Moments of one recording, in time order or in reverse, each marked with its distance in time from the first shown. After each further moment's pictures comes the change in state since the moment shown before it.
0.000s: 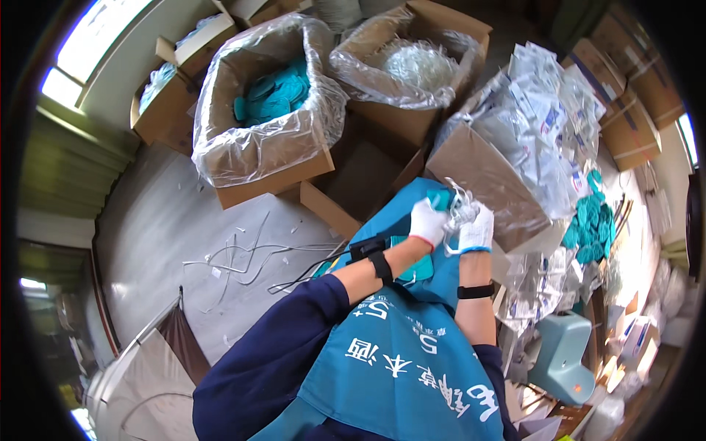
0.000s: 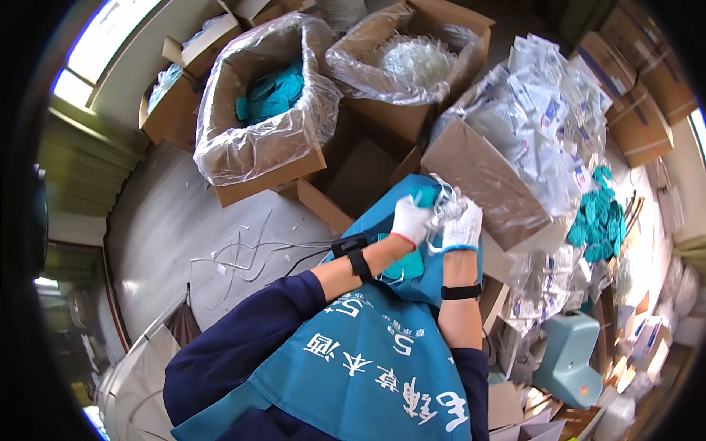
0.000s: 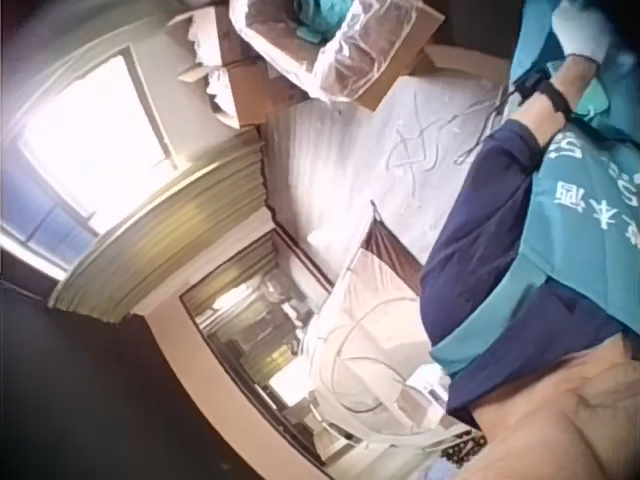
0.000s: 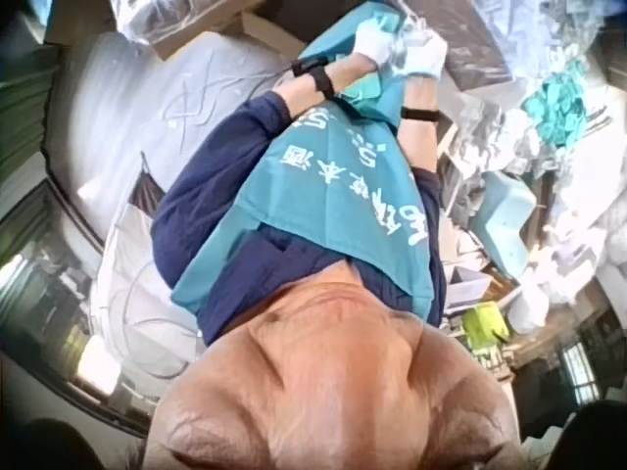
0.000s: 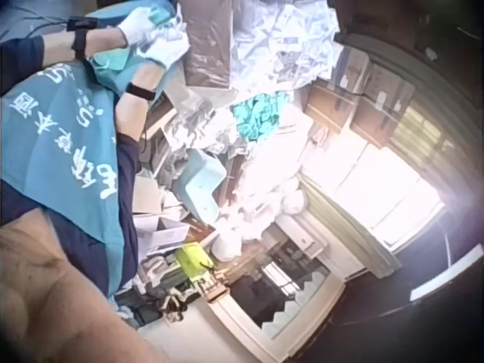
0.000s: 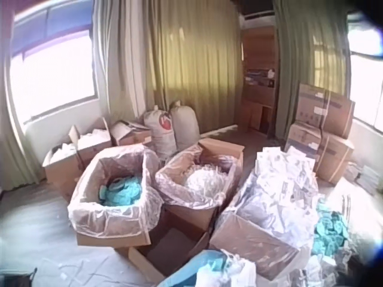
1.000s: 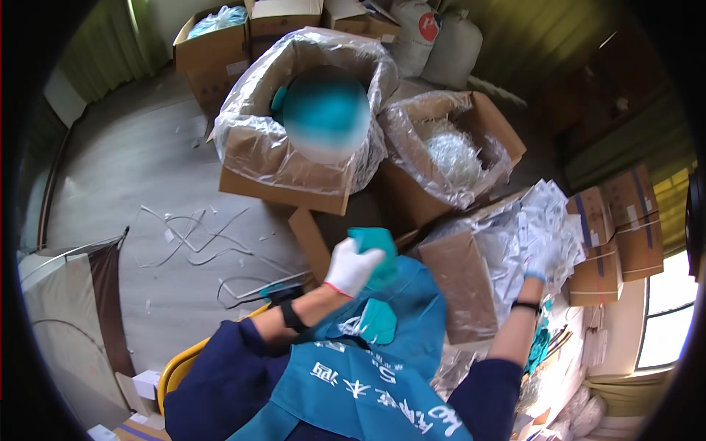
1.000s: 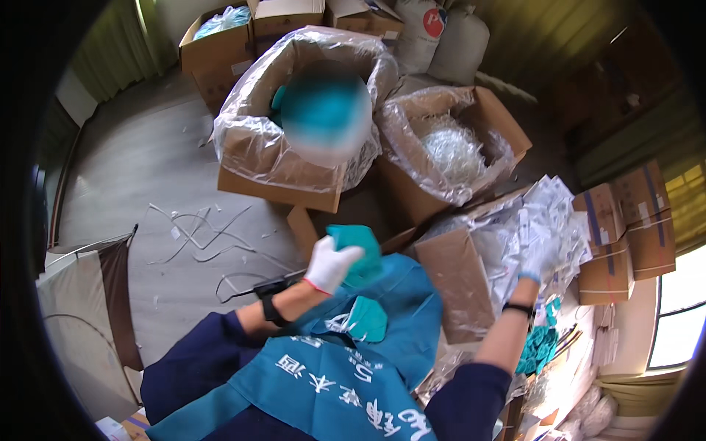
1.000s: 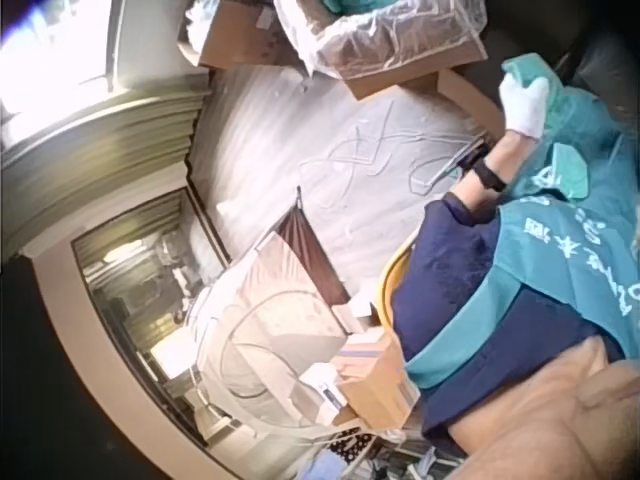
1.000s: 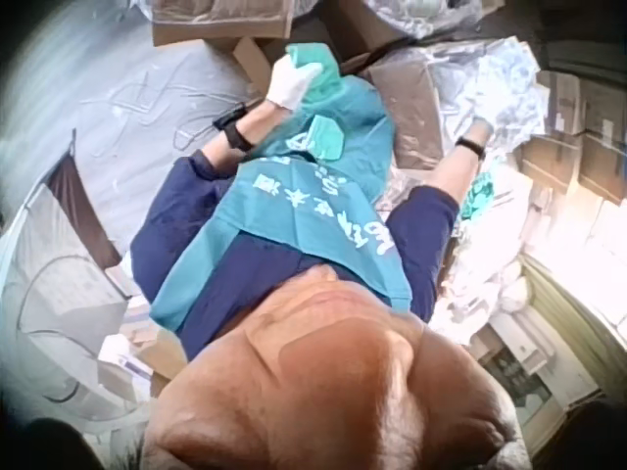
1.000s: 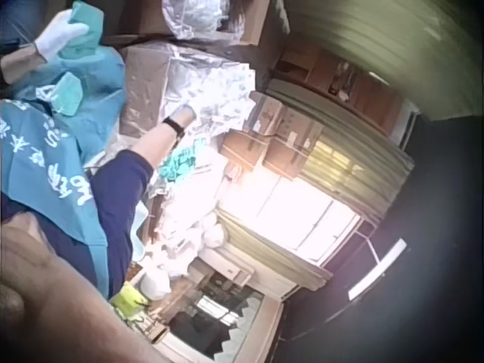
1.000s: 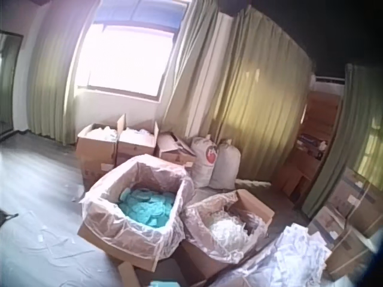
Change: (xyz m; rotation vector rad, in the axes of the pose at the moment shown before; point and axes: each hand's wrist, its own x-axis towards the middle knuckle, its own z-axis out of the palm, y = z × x) left_hand -0.015 0.143 -0.112 -0.172 0.227 0.044; right_hand 0.082 -0.226 0.166 -0.628 -0.192 -0.769
